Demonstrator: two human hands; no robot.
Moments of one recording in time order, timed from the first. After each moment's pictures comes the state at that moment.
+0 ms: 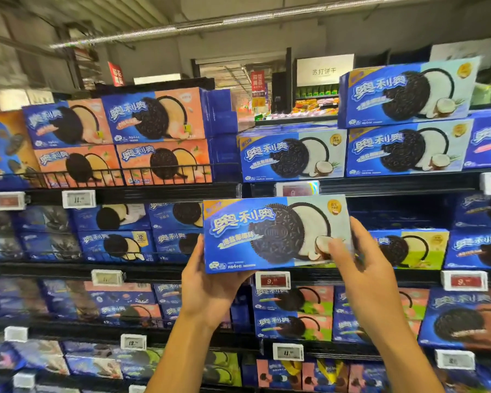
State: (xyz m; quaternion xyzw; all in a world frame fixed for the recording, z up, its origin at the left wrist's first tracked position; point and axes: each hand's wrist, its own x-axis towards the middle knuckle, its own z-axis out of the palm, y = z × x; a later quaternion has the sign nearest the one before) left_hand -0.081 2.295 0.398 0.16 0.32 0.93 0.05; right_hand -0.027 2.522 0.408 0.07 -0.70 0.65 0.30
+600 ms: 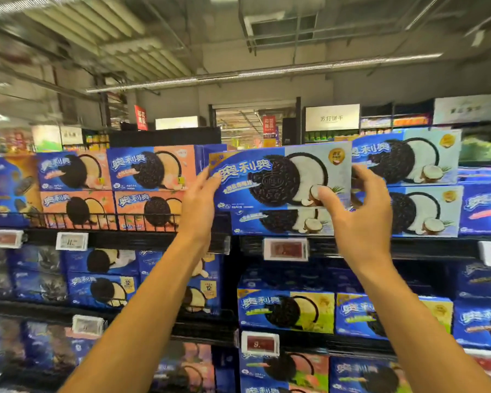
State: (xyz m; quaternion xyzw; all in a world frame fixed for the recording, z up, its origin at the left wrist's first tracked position) left_hand -0.158 2.332 0.575 0.24 0.56 0.74 -0.29; right_hand -0.112 2.561 0.552 0.13 -0.67 0.50 0.53
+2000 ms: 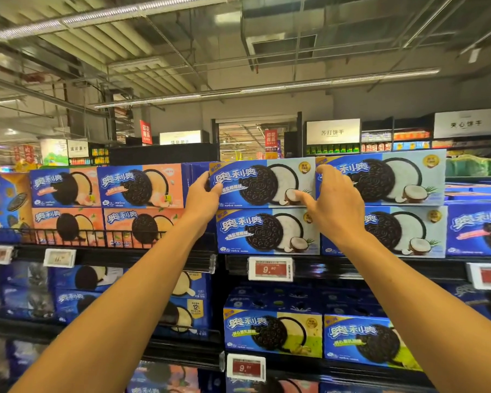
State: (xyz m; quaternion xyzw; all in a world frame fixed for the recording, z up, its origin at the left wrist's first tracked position) left_hand -0.215 2.350 0.616 0.11 0.71 0.62 -0.31; right_hand -0.185 2.594 0.599 0.07 -0.82 0.20 0.53
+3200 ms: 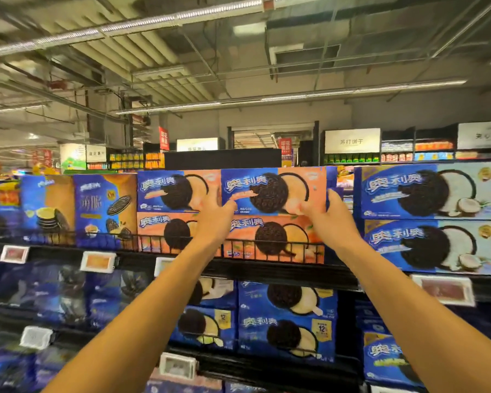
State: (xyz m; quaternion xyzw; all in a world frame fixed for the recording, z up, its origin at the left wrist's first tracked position) left_hand -0.223 2.088 0.598 0.13 0.71 0.60 -0.33; right_hand -0.235 2.309 0.591 0.10 -0.76 0.55 0.33
